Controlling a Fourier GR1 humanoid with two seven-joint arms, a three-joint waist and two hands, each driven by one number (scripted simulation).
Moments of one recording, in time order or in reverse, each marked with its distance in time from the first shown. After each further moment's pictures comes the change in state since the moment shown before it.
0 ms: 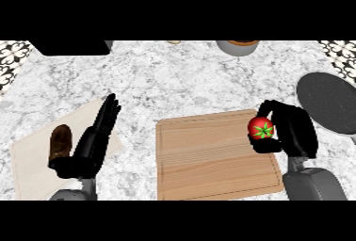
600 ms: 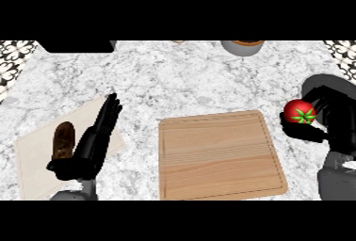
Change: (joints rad) left arm 0.006 -0.007 -0.011 -0.037 -0.010 -0.004 0.026; right arm -0.018 0.010 -0.250 -0.138 -0.174 -0.067 0.088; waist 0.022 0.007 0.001
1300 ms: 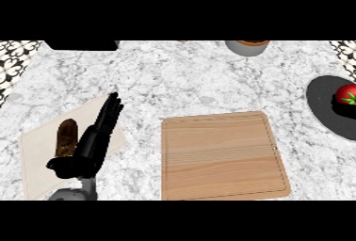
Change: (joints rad) left arm -0.013 0.004 0.010 0.018 0.007 -0.030 -0.014; right arm -0.203 -0.233 -0.313 0.629 -0.098 -0.378 -0.368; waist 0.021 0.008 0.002
